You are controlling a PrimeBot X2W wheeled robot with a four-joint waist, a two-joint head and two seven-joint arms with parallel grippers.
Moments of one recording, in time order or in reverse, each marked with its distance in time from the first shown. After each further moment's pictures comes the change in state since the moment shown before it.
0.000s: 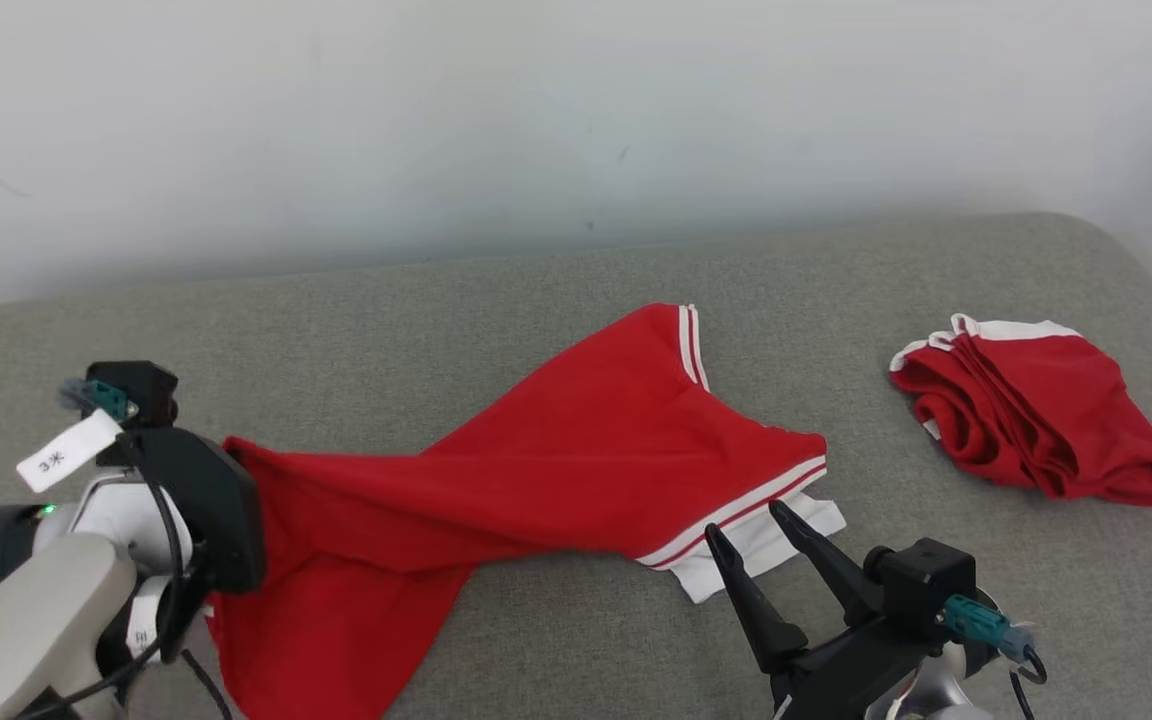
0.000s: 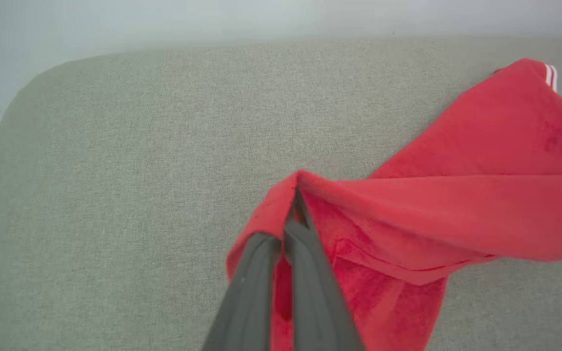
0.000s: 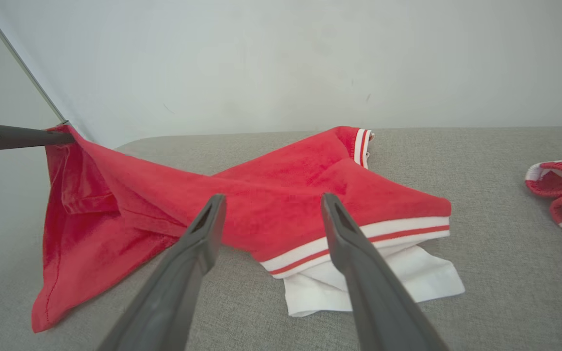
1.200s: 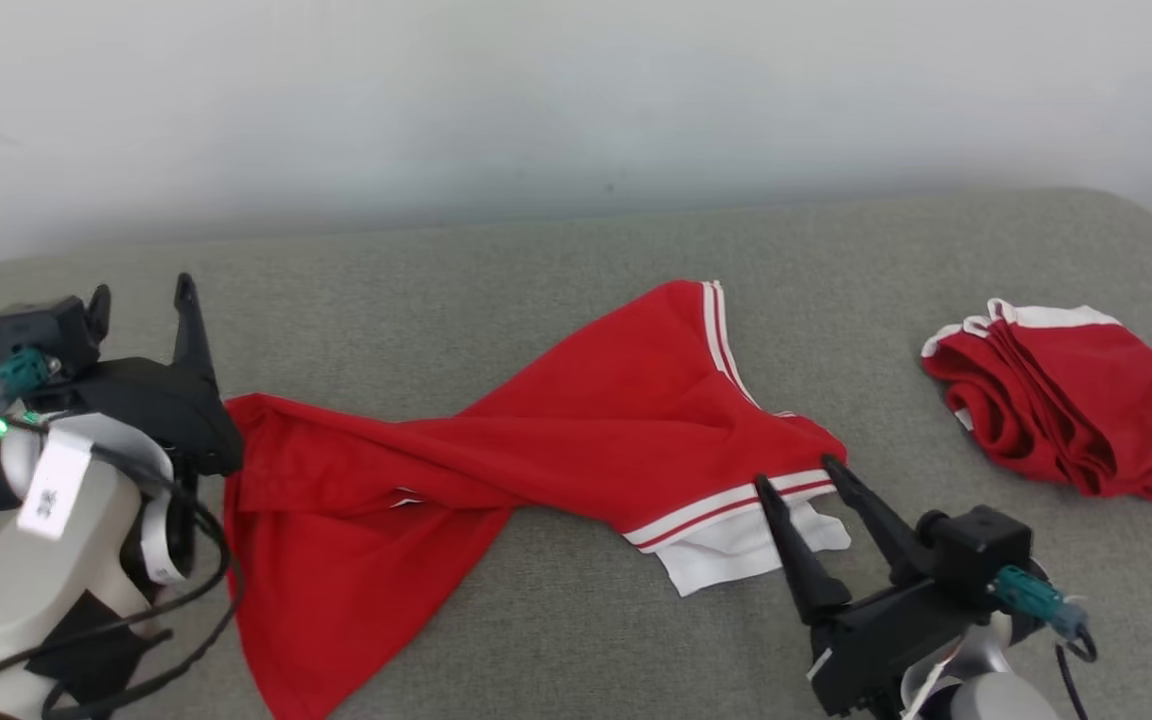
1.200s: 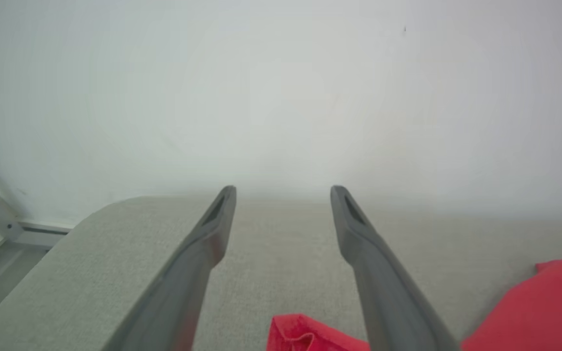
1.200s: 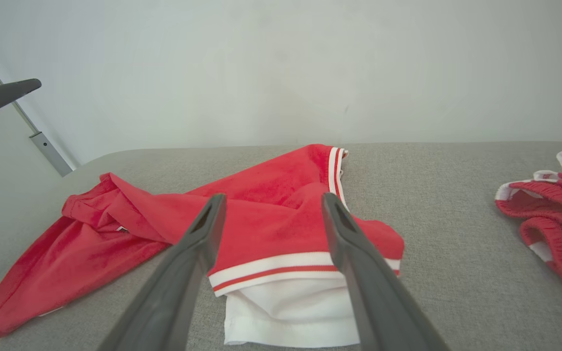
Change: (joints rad) left arm -0.148 -0.197 0.105 0.444 0.059 -0.095 -0.637; right arm -0.037 0.000 -0.087 0.003 -0.033 0.000 -0.032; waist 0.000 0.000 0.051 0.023
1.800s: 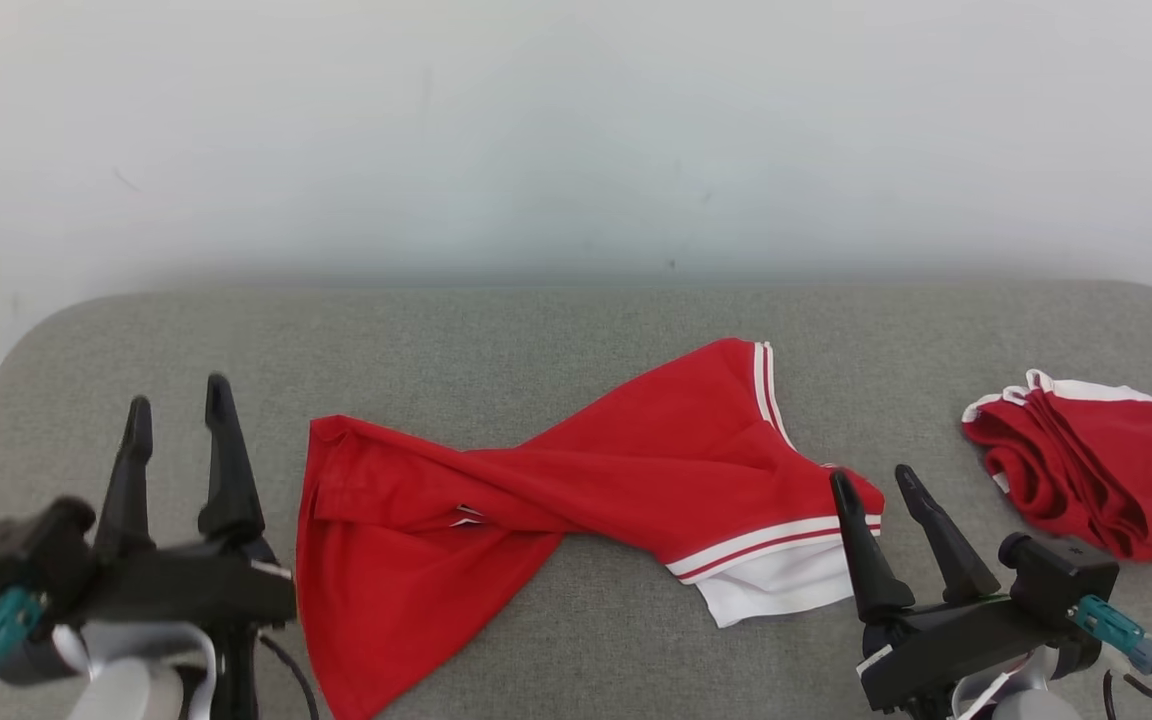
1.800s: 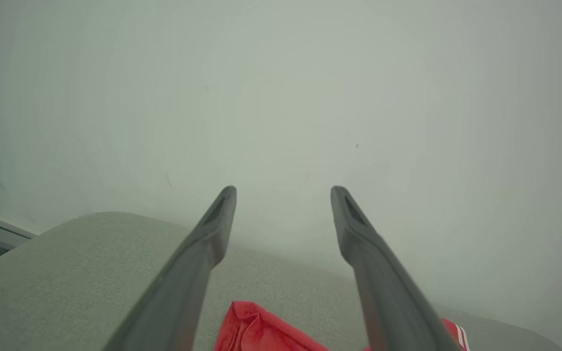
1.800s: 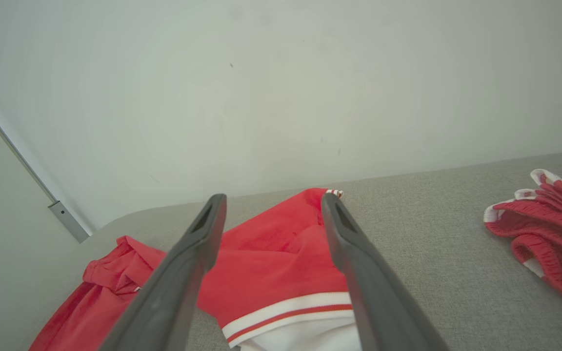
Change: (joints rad) left arm 0.508 -0.147 0.438 -0.570 0.234 -0.023 -0.034; right arm 0.023 0.000 -0.085 0.077 0.121 0.000 -0.122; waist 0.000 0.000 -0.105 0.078
